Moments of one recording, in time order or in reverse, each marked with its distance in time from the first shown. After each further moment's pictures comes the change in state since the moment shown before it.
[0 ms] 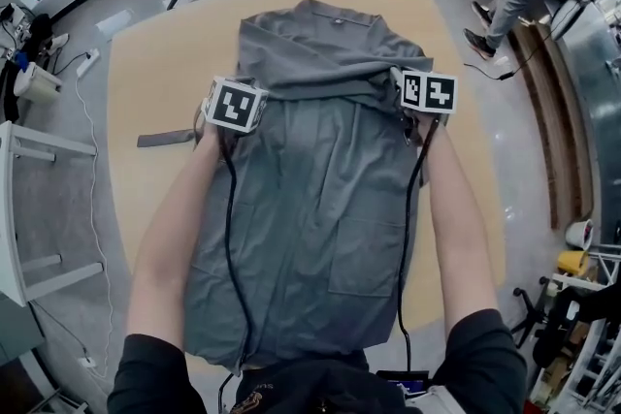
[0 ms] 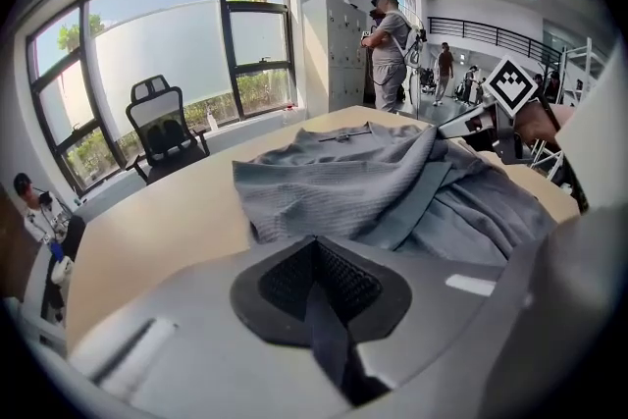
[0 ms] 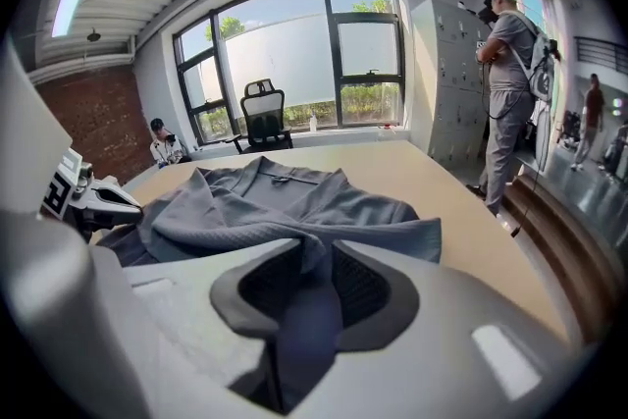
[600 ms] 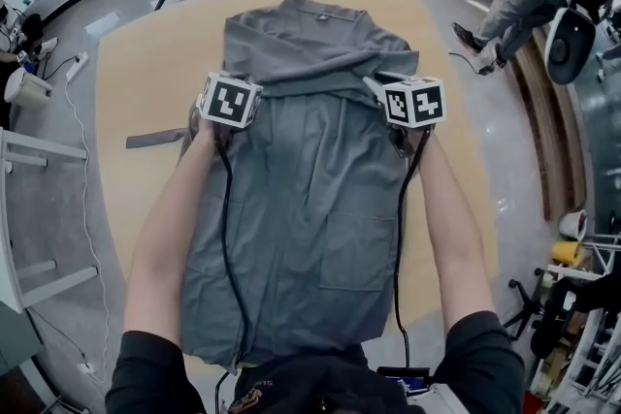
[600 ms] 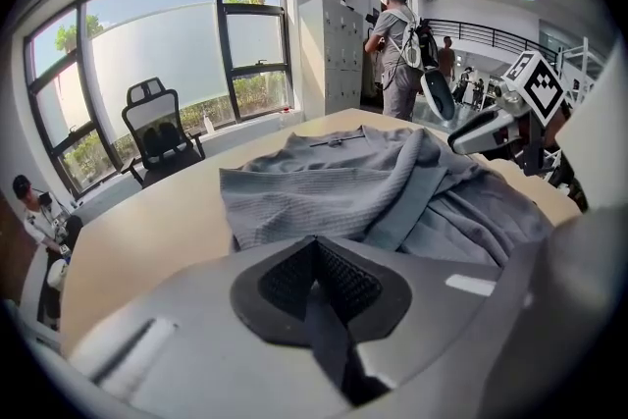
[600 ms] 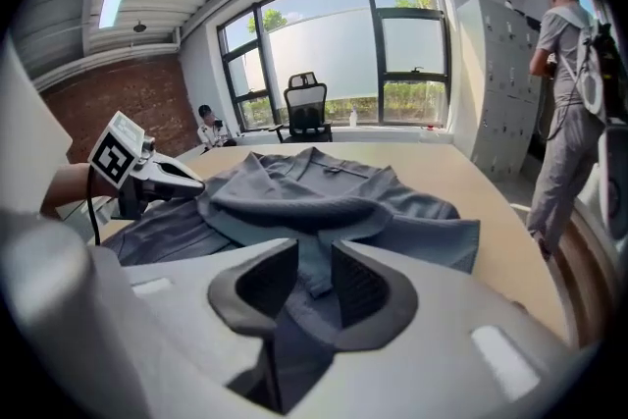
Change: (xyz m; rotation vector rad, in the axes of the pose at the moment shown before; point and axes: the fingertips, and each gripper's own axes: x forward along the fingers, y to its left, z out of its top) left arm 0.005 -0.014 0.010 0.009 -0.015 -0.014; right arm -0.028 0.053 -0.017 -0.160 0.035 0.190
